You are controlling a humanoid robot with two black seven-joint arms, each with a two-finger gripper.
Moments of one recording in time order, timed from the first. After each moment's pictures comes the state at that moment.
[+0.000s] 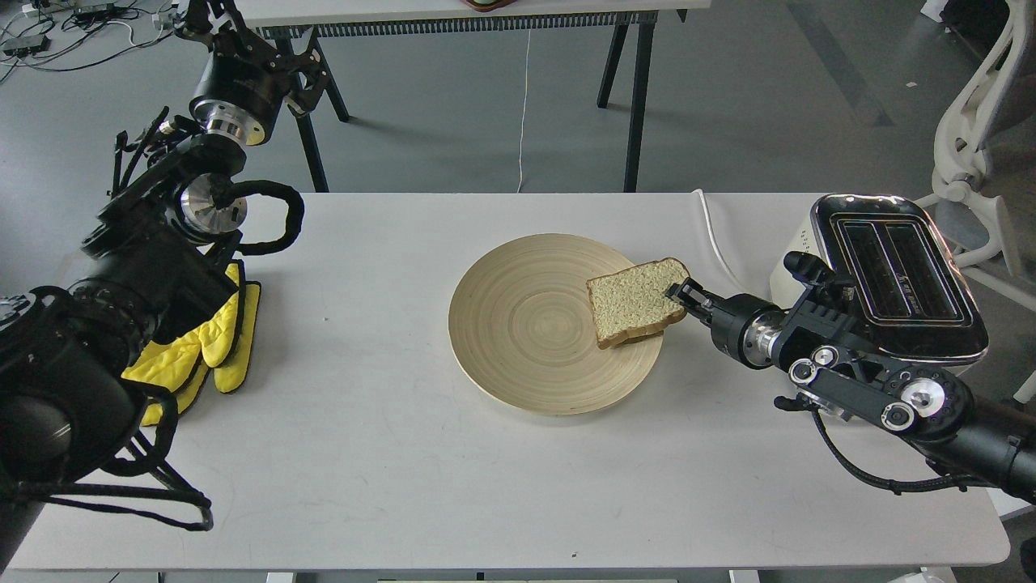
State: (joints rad) left arm -1.10 0.10 -0.51 -0.15 -0.28 -0.49 -0.39; right arm 0.74 -0.41 0.28 1.00 -0.97 -0.05 -0.05
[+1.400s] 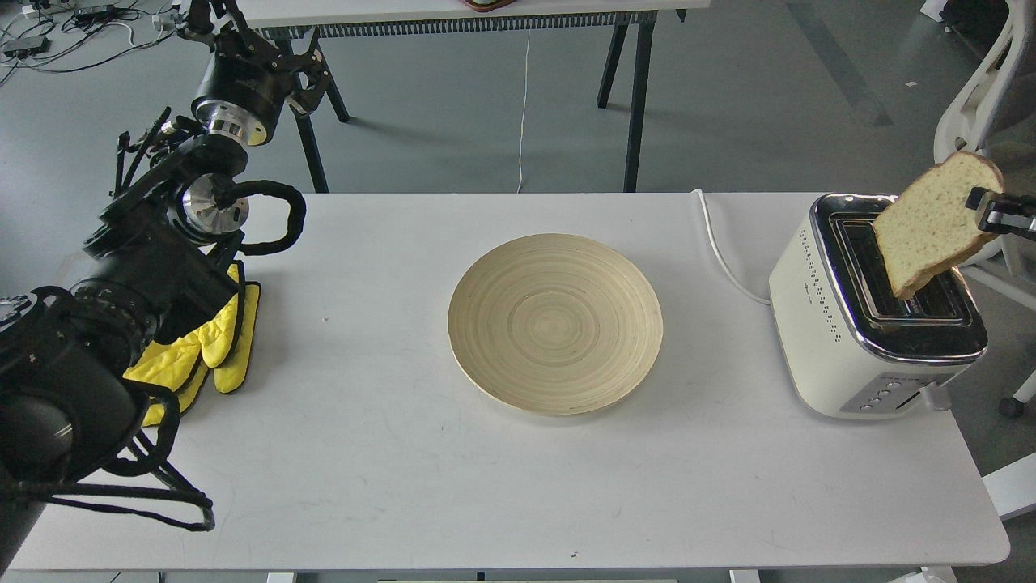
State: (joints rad) left arm -1.10 0.10 -0.52 -0.15 -0.28 -0.49 -0.39; right arm 0.99 -1.29 0.17 1.49 -1.27 0.10 -0.08
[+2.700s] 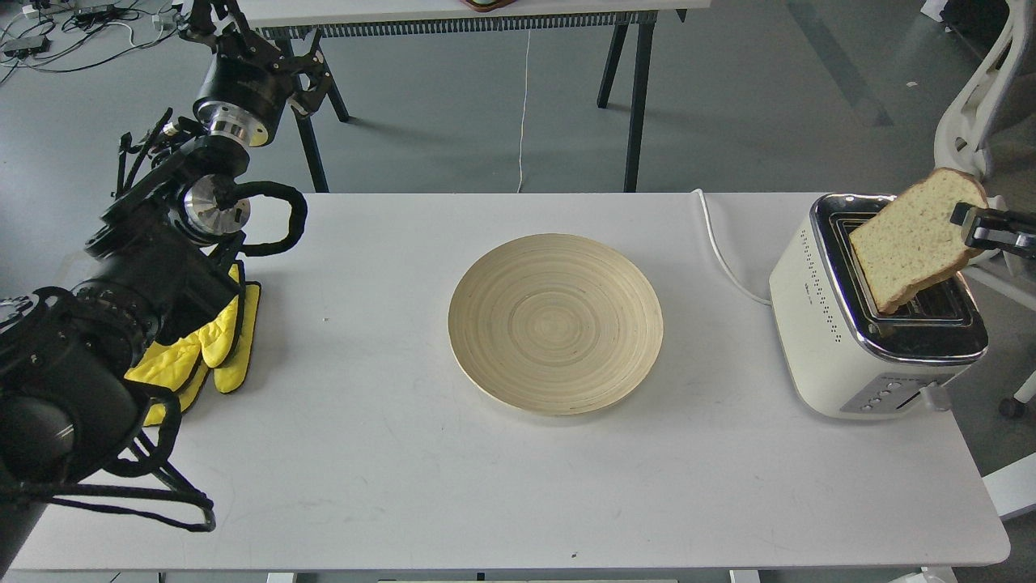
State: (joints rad) left arm -1.10 0.09 -0.52 -0.15 -0.28 -0.49 -0.39; right arm 0.97 -1.31 0.16 1.55 -1.27 0.10 -0.08
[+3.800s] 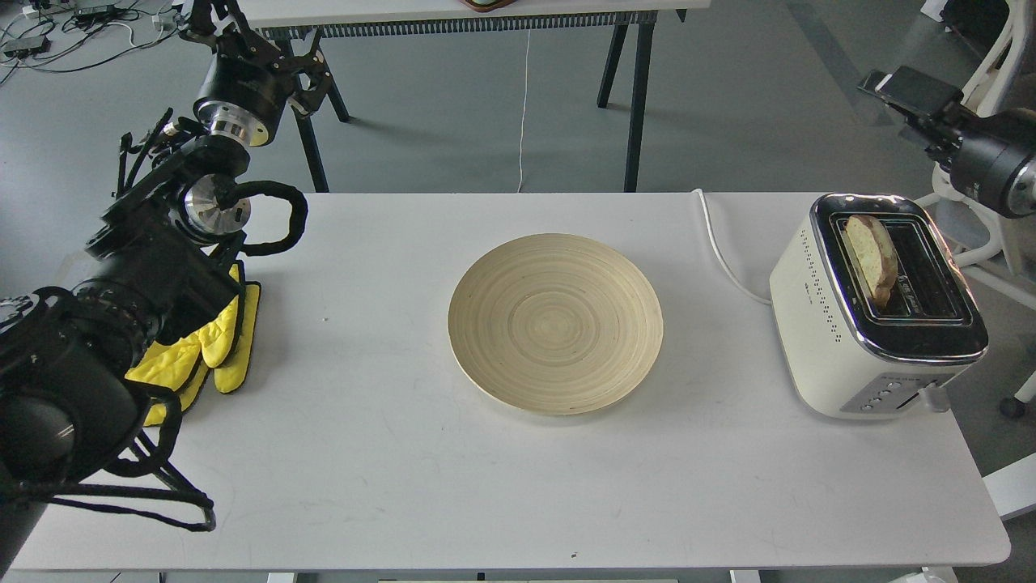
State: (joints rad) left arm -1.10 0.10 -0.52 -0.15 -0.28 -0.49 -0.39; right arm 0.94 -0.97 0.50 1.31 -0.75 0.02 0.03
